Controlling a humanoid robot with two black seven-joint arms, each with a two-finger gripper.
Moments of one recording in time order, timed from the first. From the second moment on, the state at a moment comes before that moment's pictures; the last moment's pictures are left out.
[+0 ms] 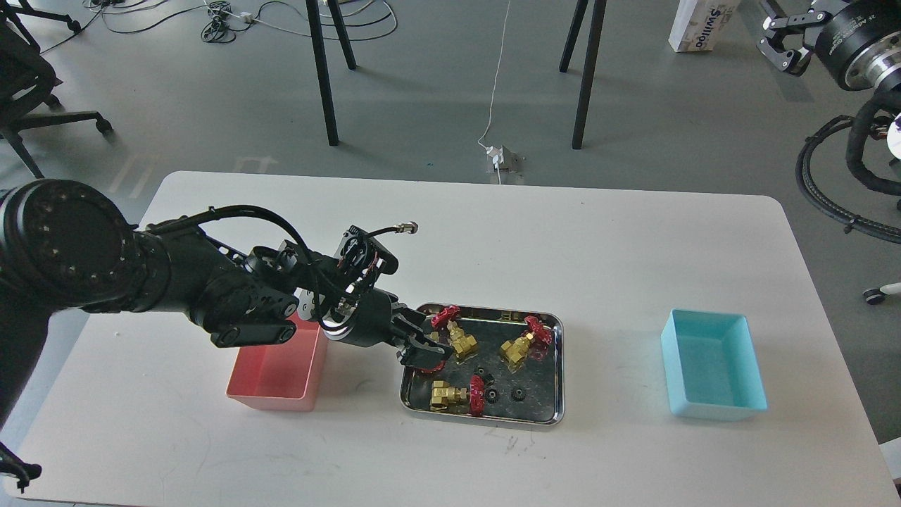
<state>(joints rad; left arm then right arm) -1.38 0.08 0.98 -0.99 0.89 0.09 -0.49 0.99 -0.65 0.70 0.87 0.08 0.09 0.12</state>
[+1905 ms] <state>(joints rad) -1.36 0.24 0.87 -1.03 1.01 0.13 -0.49 0.97 -0.66 0.71 0.89 0.08 0.08 0.12</state>
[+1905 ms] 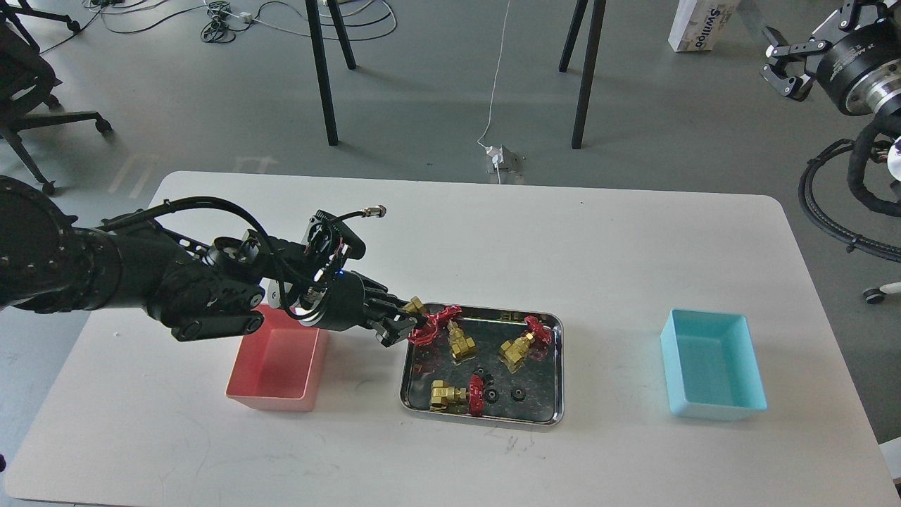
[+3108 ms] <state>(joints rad) -1.17 0.87 0.62 -1.24 1.40 0.20 -0.49 1.06 -0.61 0.70 0.90 0.09 -0.02 0.04</state>
